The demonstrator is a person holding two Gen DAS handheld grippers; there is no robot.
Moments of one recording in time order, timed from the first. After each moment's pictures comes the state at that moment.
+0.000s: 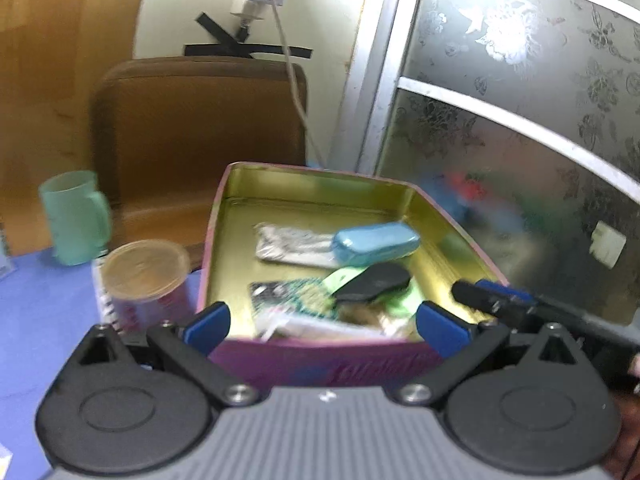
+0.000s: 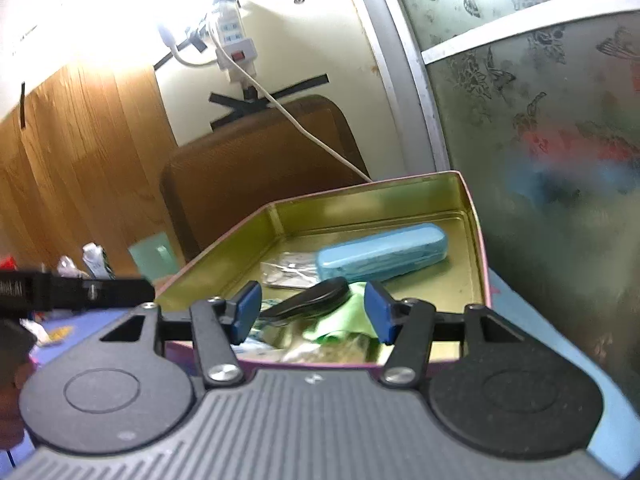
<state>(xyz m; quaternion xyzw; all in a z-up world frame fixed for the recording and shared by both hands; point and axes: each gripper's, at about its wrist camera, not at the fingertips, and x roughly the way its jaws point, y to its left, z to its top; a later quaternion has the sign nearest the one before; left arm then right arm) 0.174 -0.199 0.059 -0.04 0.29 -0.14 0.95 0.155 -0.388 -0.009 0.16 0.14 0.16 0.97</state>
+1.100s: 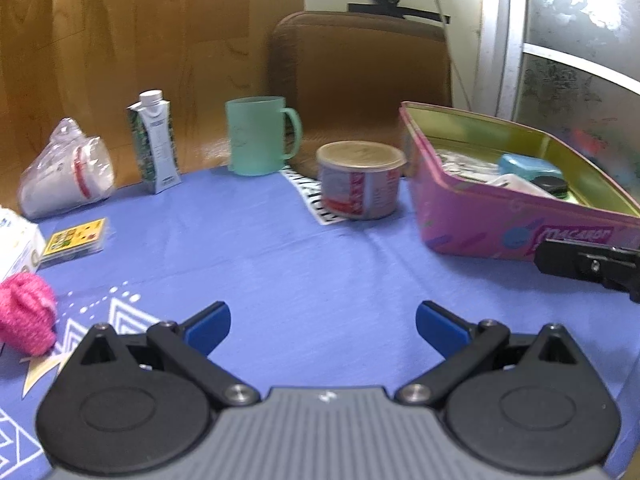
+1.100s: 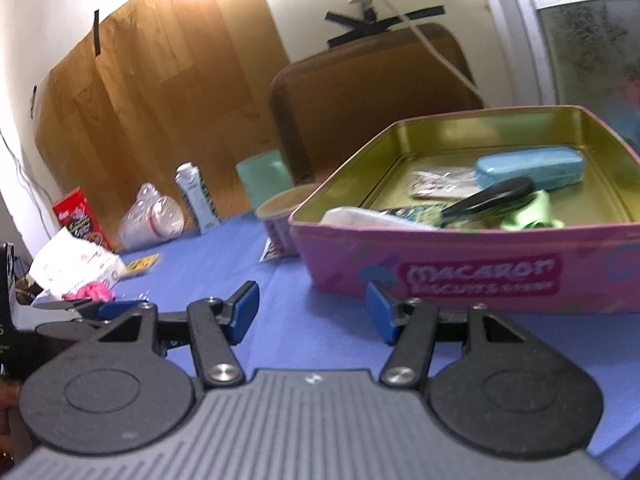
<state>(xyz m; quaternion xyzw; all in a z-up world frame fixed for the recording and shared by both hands) 0.100 -0.096 0.002 -0.01 0.32 0.03 0.95 0.129 -0.268 -0.021 0.12 0.22 0.26 0.93</state>
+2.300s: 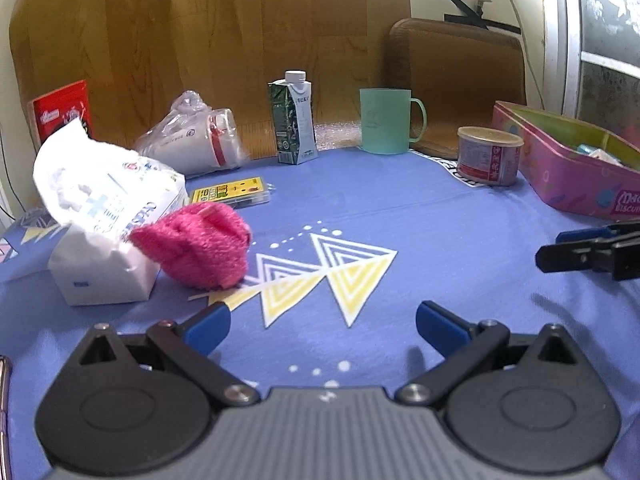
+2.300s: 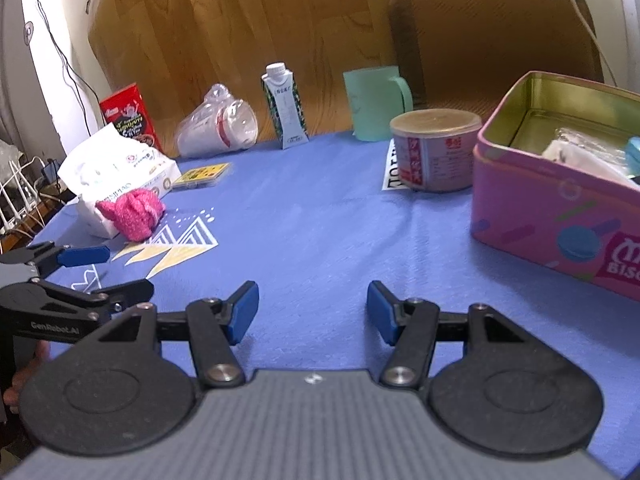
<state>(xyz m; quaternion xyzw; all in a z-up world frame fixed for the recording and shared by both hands) 0.021 0.014 -0.007 0.00 0.31 0.09 0.95 0.131 -0.159 -0.040 0.02 0.28 0.35 0.90</state>
